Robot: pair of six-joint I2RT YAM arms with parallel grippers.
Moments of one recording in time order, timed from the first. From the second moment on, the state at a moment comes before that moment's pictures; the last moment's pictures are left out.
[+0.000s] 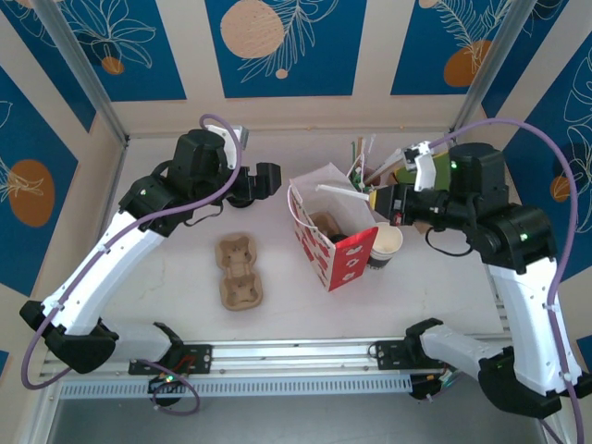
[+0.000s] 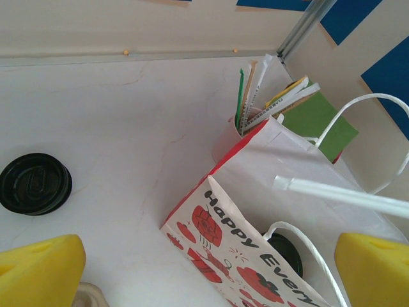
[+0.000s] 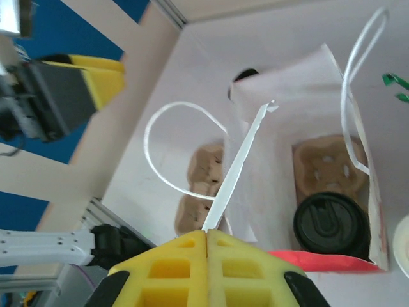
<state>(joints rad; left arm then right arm) -0.68 1.30 1.62 -0.86 -0.03 -0.44 0.39 1.06 1.69 -1.25 -0.42 0.41</state>
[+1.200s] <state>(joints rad) -0.68 1.24 1.58 -0.88 -0.04 -0.42 0.59 1.41 1.88 -1.20 -0.06 0.36</state>
